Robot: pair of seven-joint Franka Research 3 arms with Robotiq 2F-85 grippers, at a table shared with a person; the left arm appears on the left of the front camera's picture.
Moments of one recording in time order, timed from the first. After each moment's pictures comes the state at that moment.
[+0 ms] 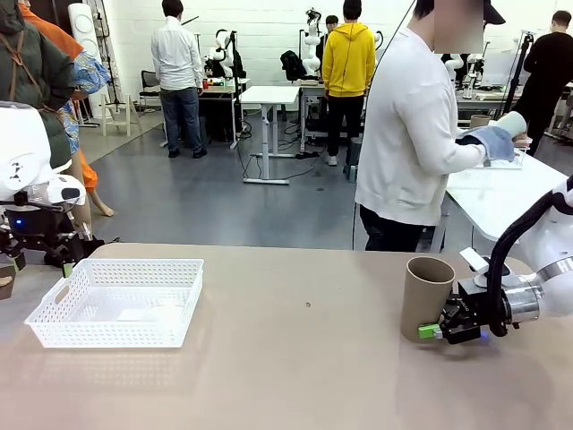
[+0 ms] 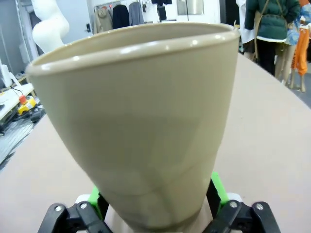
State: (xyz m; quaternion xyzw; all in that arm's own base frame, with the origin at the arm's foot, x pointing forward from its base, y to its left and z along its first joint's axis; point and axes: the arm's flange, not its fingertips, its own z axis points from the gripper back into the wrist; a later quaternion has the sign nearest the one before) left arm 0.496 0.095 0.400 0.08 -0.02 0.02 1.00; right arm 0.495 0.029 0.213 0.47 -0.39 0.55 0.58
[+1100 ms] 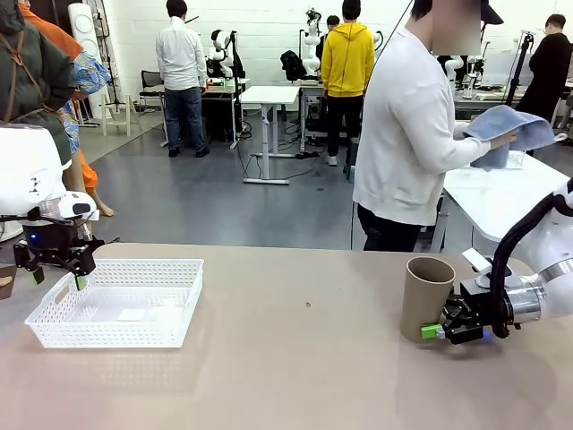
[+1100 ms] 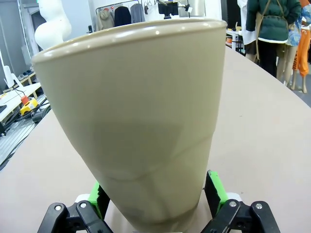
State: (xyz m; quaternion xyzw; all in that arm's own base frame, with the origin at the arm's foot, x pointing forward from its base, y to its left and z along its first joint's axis) left arm 0.520 0.098 0.354 0.04 0.01 -0.02 1.00; right arm 0.498 0.024 0.209 0.48 -0.39 0.55 0.57
